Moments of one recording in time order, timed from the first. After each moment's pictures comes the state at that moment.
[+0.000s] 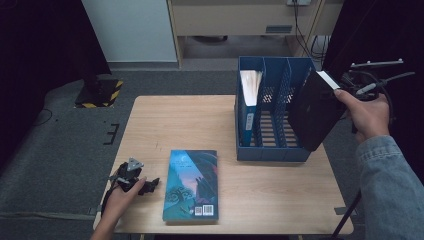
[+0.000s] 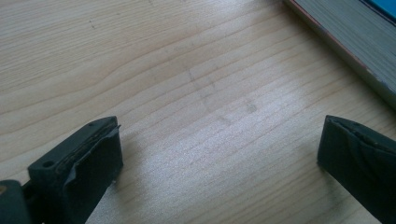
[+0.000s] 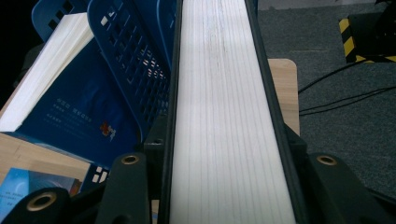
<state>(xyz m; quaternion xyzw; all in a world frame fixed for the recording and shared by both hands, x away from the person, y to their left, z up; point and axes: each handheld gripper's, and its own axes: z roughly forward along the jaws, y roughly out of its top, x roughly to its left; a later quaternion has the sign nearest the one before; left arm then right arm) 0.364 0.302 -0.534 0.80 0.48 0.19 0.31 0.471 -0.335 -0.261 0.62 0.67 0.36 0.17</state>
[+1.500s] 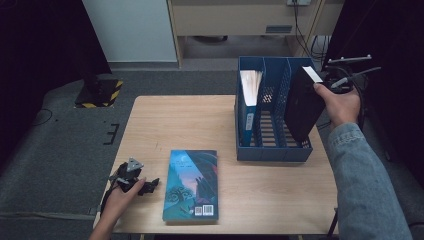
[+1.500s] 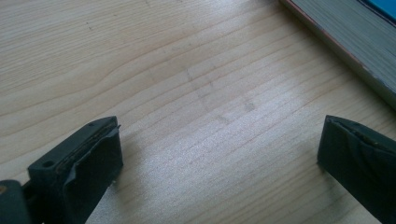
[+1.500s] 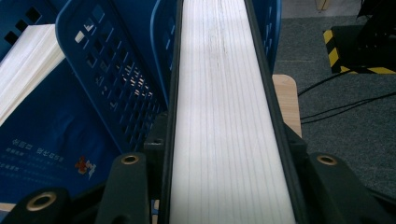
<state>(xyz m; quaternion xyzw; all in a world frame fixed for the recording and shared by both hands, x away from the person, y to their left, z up) 0.363 0.302 -0.535 0.80 0.47 0.19 0.31 0.516 -0.303 -0.282 0.63 0.67 0.35 0.20</state>
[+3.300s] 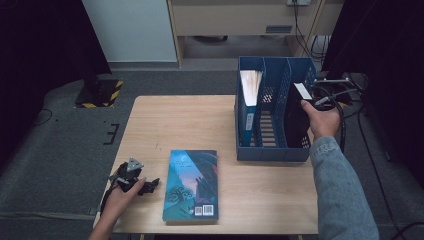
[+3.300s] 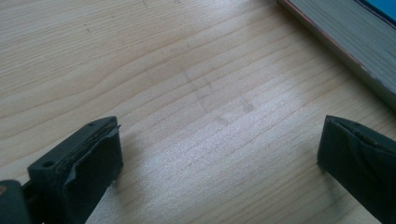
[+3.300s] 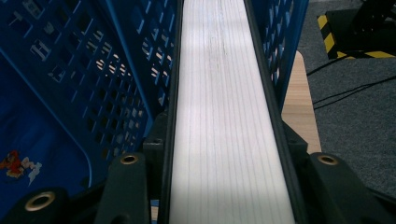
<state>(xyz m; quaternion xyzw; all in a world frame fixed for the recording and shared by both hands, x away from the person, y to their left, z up) 0.364 0.303 -0.535 0.80 0.47 0.19 0.32 0.527 -0.292 -0.357 0.64 0.66 0.33 0.21</state>
